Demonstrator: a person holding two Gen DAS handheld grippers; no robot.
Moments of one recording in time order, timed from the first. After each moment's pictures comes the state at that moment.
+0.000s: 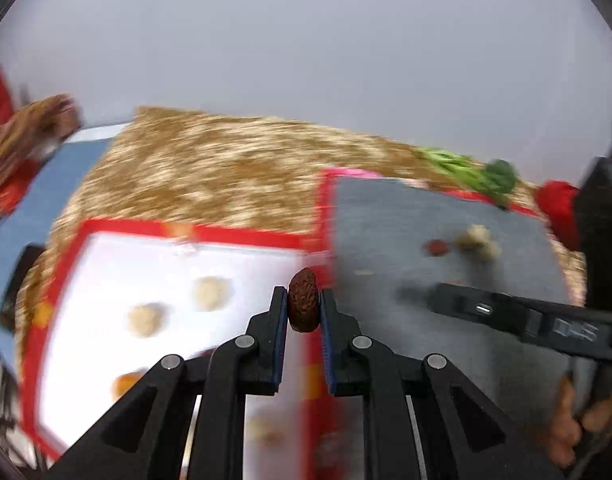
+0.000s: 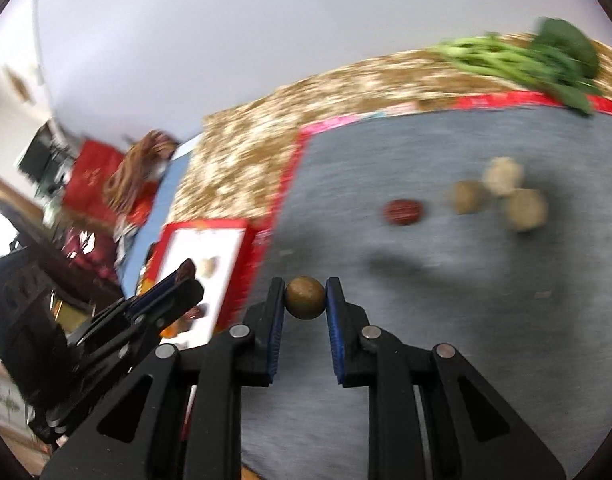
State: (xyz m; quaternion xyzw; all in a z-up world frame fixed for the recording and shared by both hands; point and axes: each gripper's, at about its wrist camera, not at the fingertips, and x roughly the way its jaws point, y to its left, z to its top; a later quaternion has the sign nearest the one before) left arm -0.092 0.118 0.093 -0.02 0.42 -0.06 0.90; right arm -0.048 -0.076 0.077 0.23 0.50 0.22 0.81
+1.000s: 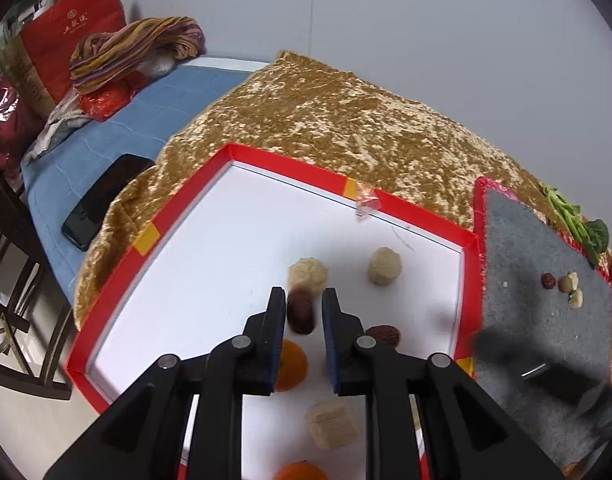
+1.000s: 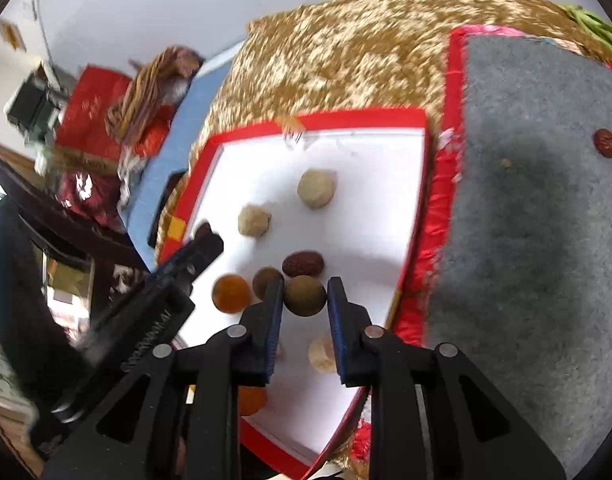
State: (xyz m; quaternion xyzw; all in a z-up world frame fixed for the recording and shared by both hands) left arm -0.093 0.205 0.077 -0.10 0.47 0.09 0.87; right arm -0.043 0.058 0.068 0.21 0.57 0.23 0.76
